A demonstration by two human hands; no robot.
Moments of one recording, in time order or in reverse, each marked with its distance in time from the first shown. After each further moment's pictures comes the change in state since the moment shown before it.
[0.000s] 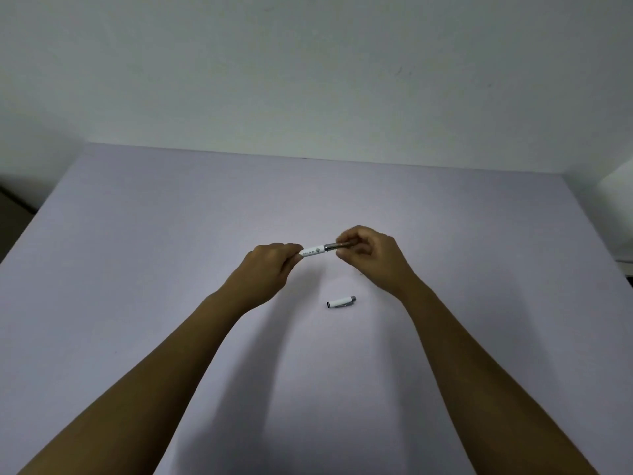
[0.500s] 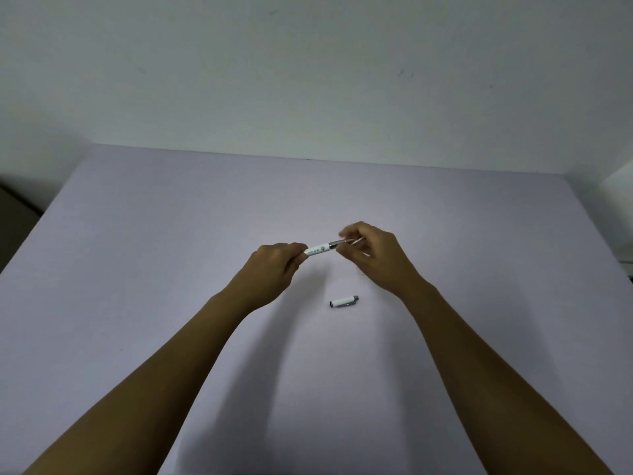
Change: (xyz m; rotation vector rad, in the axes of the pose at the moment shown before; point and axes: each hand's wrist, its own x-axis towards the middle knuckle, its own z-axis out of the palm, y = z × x) left_hand -0.004 0.006 -0.003 -0.035 0.012 0.005; right_hand -0.002 -0.007 -0.001 -0.138 -0.018 -0.098
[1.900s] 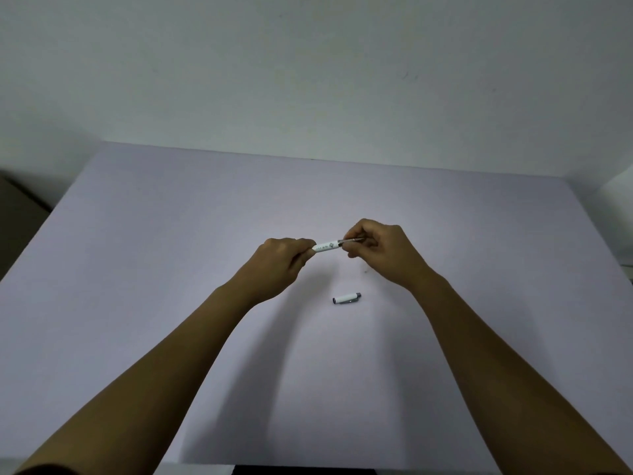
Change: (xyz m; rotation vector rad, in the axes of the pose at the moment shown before) left_hand -0.006 0.007 -0.008 -0.026 0.021 0.058; right_hand -0.006 -0.013 -0.010 0.009 -0.056 -0.011
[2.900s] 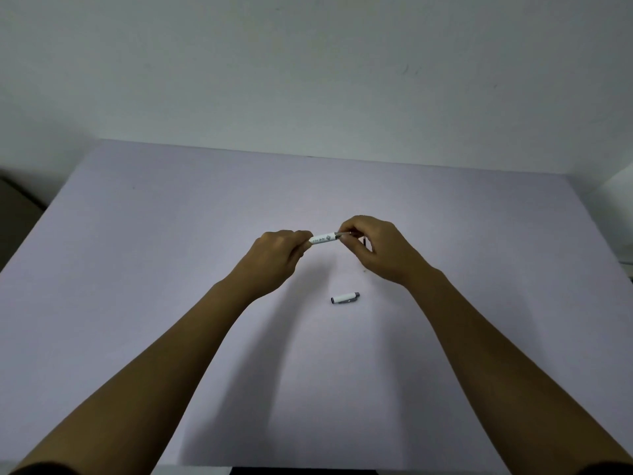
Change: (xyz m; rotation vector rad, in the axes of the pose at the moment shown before) left_hand 0.011 -0.004 0.000 0.070 0.056 0.027; right_hand 0.011 0.004 0.000 -0.261 -0.021 -0.199
